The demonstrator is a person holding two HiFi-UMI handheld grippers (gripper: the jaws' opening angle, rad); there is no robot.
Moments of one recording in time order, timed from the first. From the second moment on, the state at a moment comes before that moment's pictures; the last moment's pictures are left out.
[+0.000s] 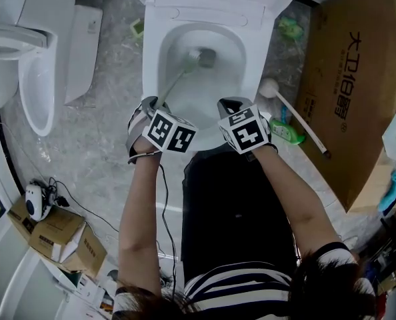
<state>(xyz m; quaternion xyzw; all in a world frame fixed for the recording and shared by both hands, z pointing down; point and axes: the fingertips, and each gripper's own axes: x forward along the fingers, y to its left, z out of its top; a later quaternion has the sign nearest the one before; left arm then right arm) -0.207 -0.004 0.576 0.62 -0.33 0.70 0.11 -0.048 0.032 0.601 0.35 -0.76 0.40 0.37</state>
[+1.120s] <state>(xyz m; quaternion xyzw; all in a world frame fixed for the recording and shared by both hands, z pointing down) -0.182 0.068 0.588 0.62 -0.27 0.71 0.21 -0.025 0.055 0.595 0.36 -0.75 0.41 0.36</state>
